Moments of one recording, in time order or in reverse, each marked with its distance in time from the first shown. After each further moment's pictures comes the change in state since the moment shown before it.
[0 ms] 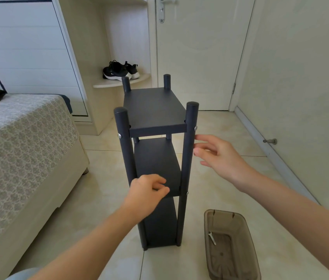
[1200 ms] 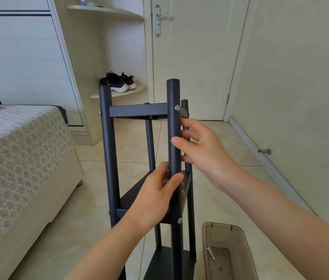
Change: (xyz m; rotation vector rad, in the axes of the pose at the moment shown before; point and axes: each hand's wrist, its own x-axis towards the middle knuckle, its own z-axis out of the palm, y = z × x) left_hand -0.021 0.066 -0.019 -0.626 -0.056 0.250; right_hand 0.008 -0.070 0.017 0.323 0.008 -0.237
